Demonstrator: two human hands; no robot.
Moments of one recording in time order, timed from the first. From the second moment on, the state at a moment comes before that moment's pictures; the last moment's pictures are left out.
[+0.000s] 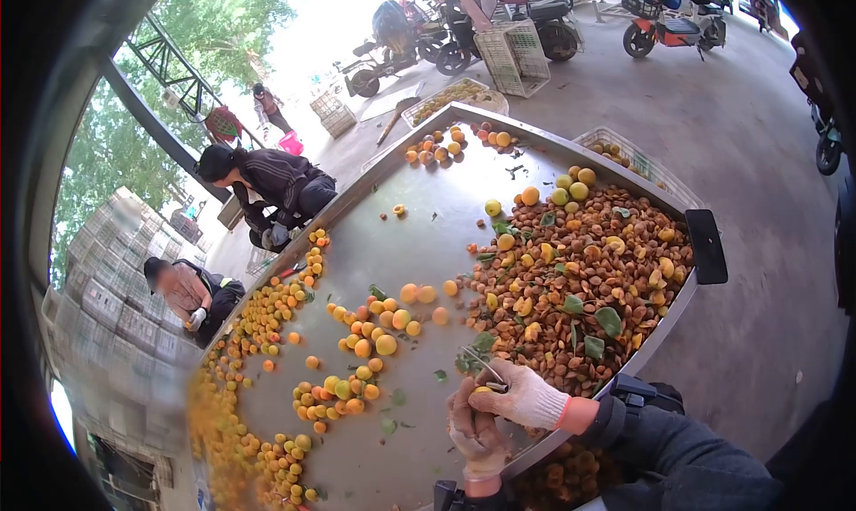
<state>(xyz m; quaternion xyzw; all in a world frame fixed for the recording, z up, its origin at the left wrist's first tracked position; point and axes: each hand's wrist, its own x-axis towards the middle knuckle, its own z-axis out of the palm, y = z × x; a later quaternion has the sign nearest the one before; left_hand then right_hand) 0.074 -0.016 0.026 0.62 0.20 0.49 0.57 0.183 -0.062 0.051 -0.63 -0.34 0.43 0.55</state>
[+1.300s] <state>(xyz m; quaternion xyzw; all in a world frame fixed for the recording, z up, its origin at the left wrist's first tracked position) 0.102 -0.039 0.025 0.86 0.32 0.28 0.29 0.233 -0.065 0.067 -0.26 0.03 0.42 0.87</state>
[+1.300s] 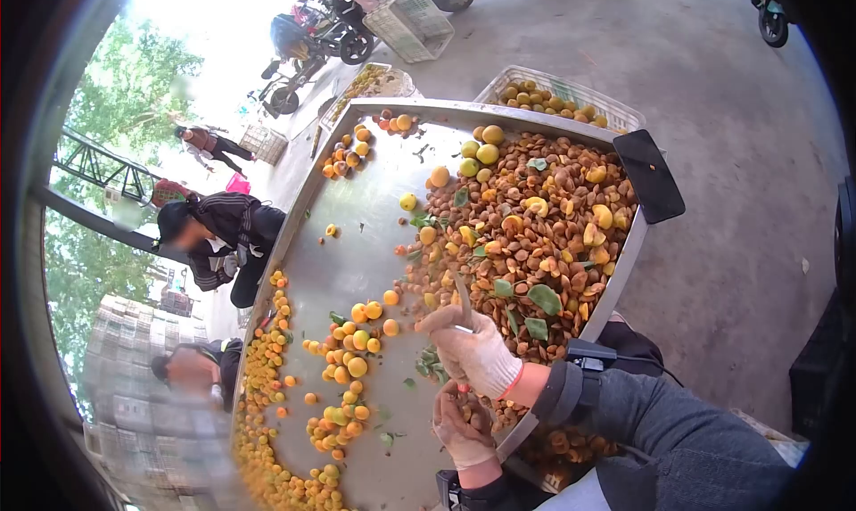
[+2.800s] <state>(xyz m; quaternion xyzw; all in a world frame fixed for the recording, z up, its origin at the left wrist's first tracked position) 0.041 0.038 -0.001 0.22 0.29 0.42 0.83 0.190 -0.035 0.032 -0.55 -0.28 0.31 0.72</state>
